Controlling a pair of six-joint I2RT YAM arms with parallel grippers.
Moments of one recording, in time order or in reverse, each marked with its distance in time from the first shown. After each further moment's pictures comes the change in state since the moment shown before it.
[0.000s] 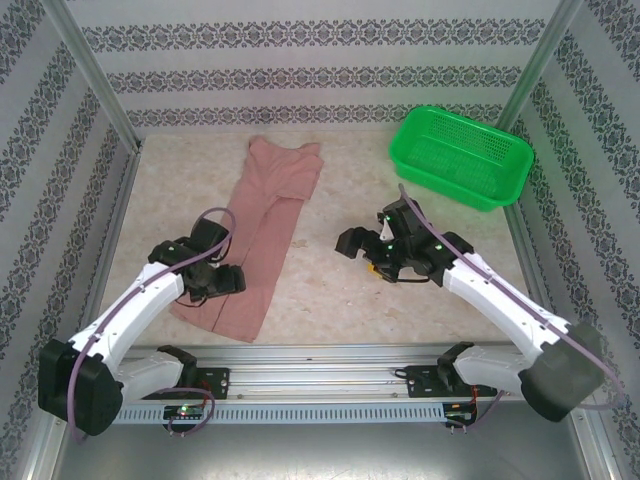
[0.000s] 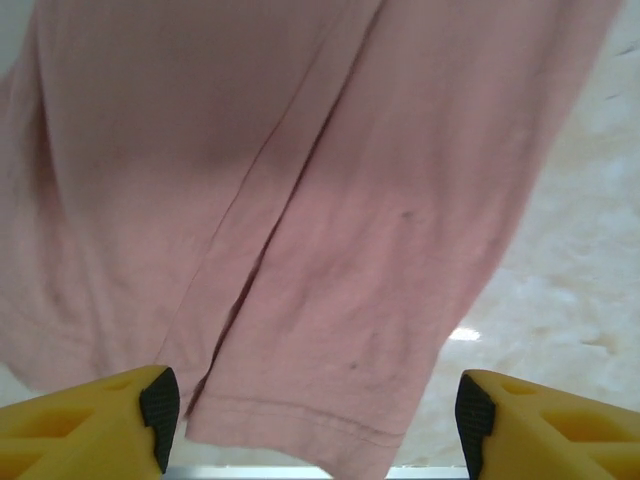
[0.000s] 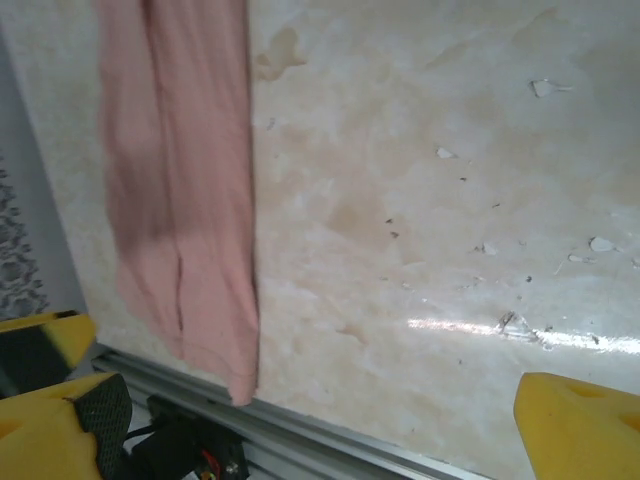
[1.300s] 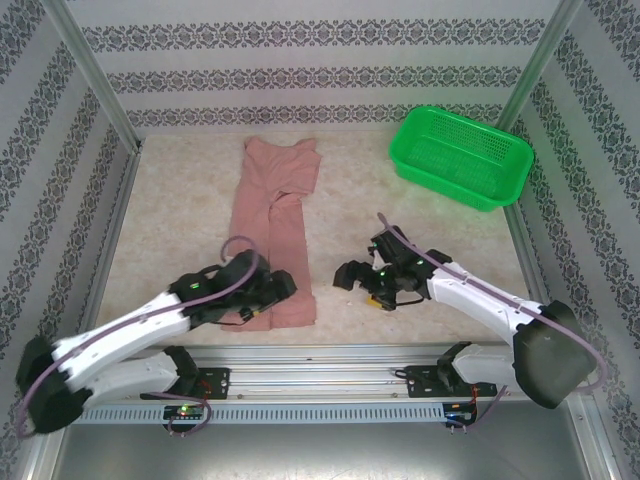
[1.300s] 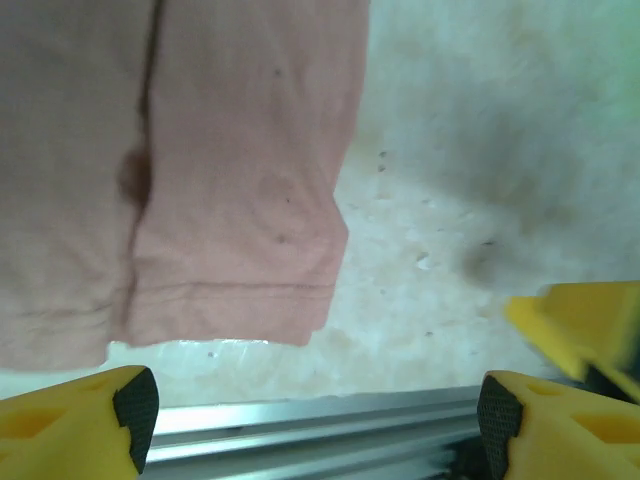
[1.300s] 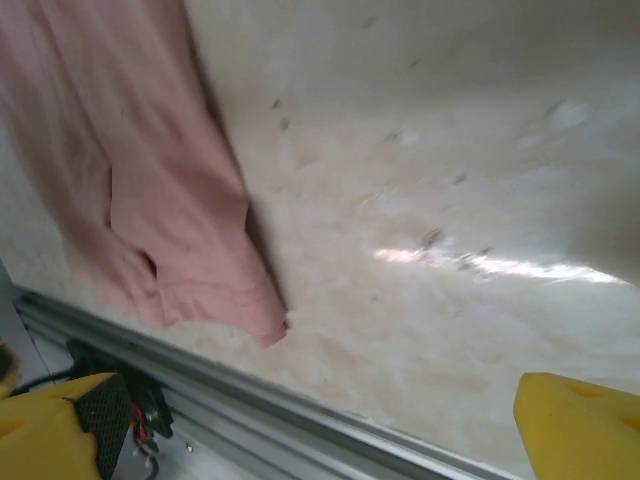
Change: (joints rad) left arm -0.493 -0.191 -0.084 0.328 -0.031 -0.661; right arm 0.080 0.101 -0.213 0.087 -0.071 -0.018
